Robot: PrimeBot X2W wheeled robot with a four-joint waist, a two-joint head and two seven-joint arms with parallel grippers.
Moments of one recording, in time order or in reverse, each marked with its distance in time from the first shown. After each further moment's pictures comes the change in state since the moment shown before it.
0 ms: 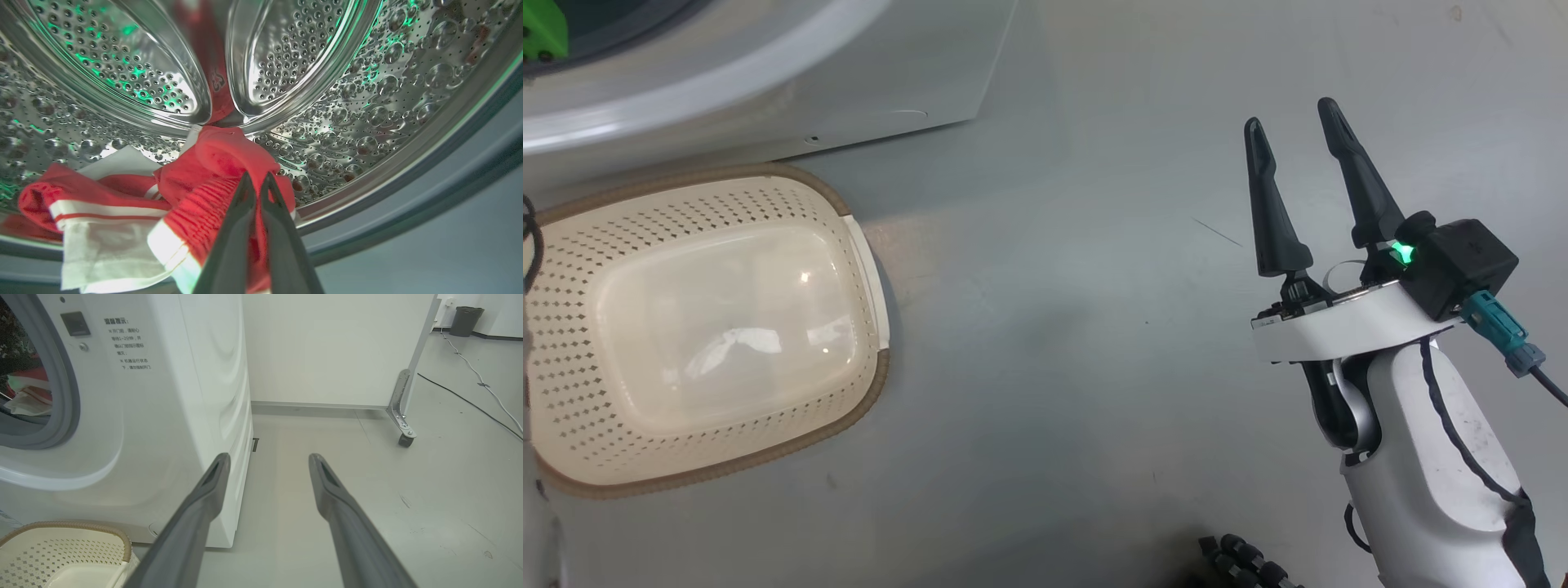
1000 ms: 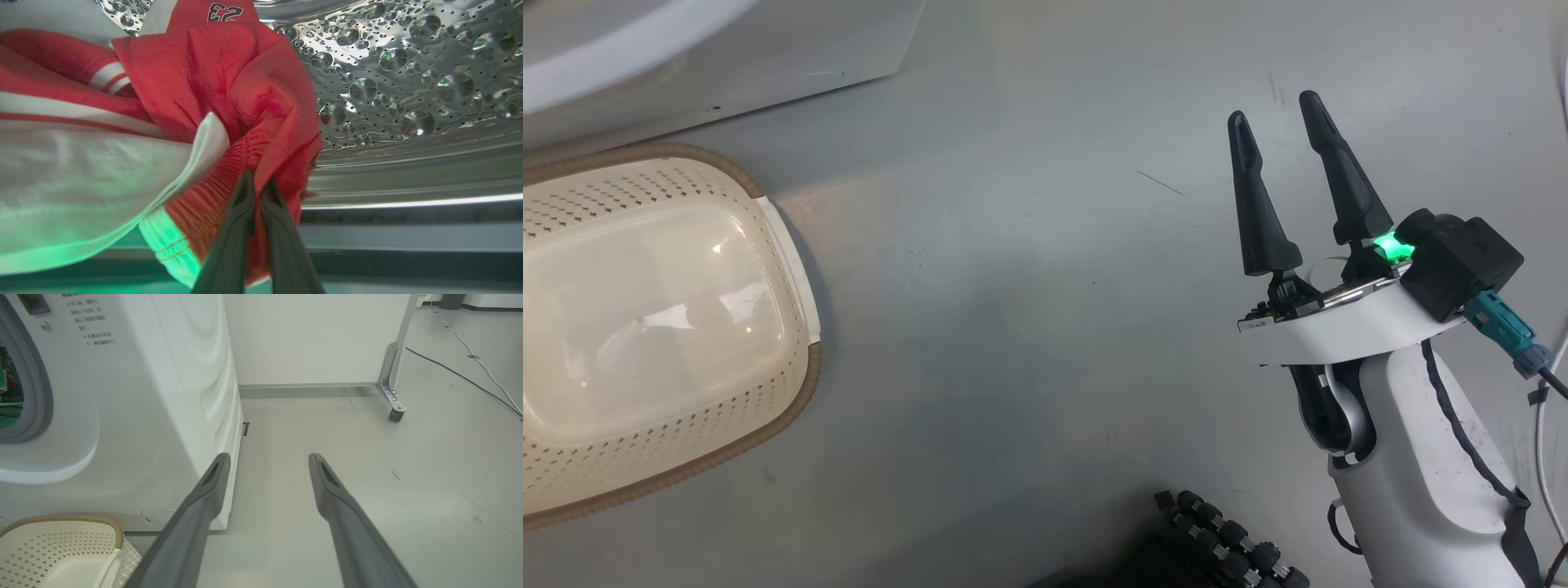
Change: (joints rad) left arm -0.144 0.081 0.102 0.084 -0.098 0.060 0.423; right arm 0.001 0.001 0.042 -0.043 0.086 0.006 0.000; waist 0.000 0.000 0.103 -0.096
